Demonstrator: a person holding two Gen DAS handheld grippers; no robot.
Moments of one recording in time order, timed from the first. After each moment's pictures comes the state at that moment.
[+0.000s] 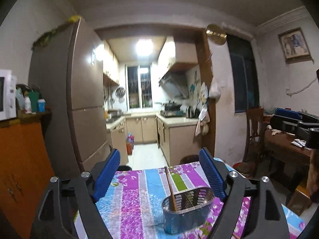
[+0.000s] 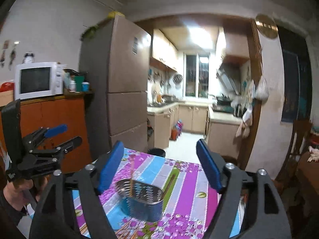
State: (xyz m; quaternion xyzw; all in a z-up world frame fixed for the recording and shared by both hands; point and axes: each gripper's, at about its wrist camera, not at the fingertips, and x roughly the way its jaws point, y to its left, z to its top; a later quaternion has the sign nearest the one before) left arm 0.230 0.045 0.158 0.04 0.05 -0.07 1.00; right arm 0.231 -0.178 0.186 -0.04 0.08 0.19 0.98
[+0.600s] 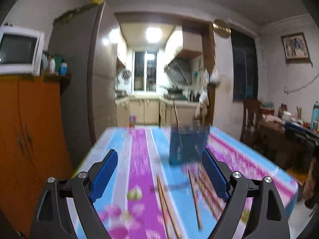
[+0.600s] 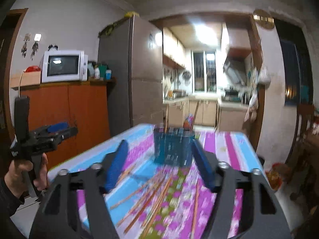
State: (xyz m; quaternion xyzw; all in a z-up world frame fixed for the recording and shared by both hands) left arm 0.072 0.104 0.005 0.01 0.12 -0.06 0.99; right arm 0.083 -0.171 0.041 -0.01 0.11 0.22 0.97
